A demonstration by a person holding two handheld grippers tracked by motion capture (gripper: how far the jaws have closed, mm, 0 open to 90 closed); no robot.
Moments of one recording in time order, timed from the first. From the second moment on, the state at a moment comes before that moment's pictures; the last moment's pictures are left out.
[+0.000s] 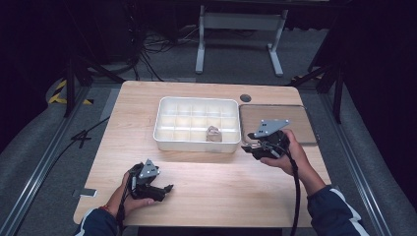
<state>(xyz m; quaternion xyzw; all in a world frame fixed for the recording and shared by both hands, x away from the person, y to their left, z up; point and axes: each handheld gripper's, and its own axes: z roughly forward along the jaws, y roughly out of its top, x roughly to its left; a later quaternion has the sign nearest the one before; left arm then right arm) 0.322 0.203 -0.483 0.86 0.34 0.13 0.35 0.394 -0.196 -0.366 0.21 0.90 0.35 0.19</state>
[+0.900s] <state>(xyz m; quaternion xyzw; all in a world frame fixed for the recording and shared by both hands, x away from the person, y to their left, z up) 0.322 0.202 -0.483 0.86 0.34 0.13 0.35 0.352 -0.241 -0.402 0.20 0.90 0.32 0.21</state>
